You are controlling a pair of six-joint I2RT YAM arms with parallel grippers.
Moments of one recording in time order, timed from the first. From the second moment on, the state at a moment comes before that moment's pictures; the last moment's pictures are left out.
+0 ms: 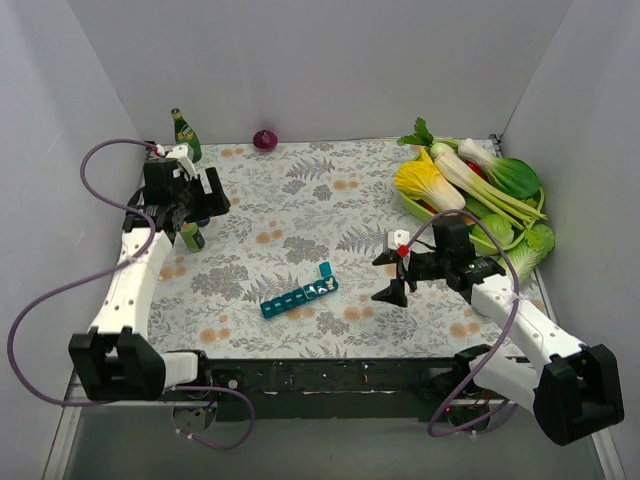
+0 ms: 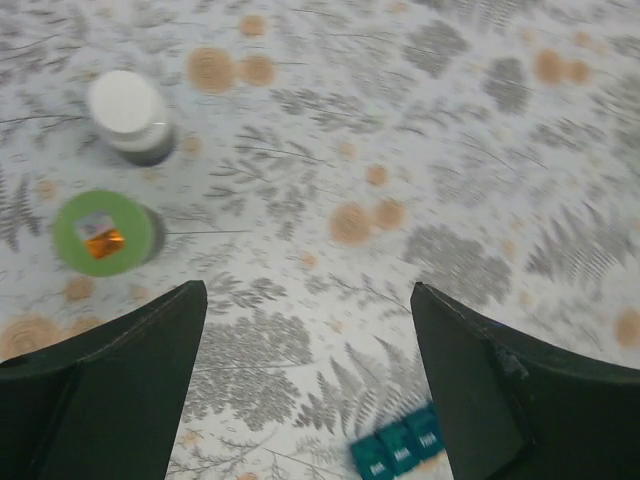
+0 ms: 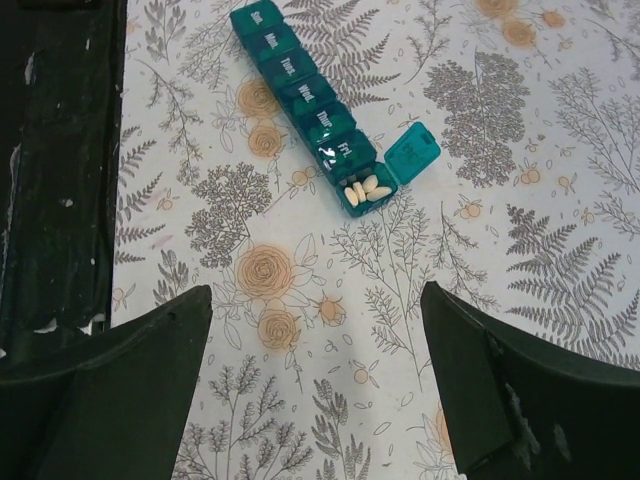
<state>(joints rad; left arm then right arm) -0.01 1.33 1.21 -0.57 0.02 -0.26 0.37 1.00 0.62 -0.29 -0.98 -0.61</state>
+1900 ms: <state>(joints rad) -0.68 1.30 0.56 -0.17 0.29 0.61 0.62 1.80 1.18 -0.52 -0.90 -1.07</state>
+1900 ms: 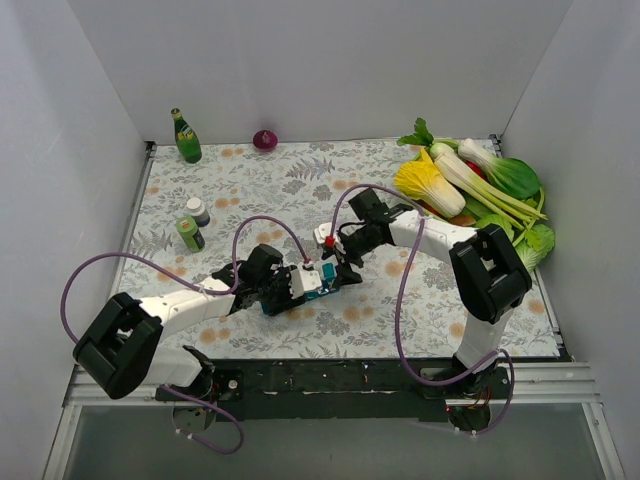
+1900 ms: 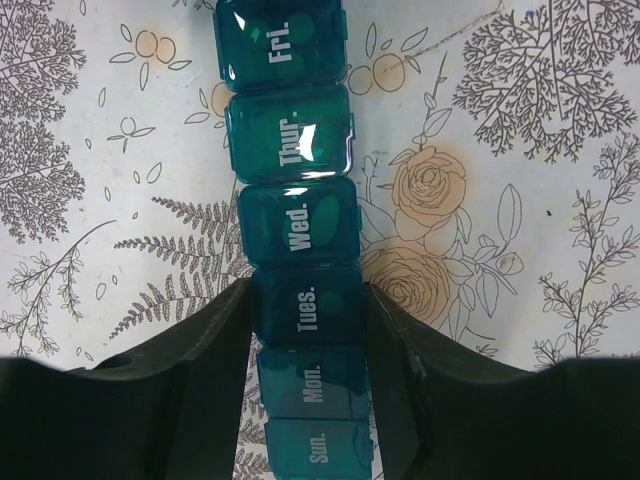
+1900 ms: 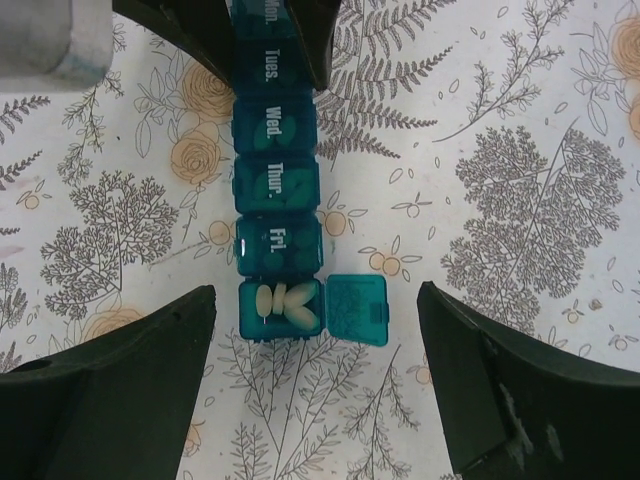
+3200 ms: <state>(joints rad) -0.68 1.40 0.63 -0.17 0.27 0.50 0.70 1.72 1.09 -0.59 -0.91 -0.95</state>
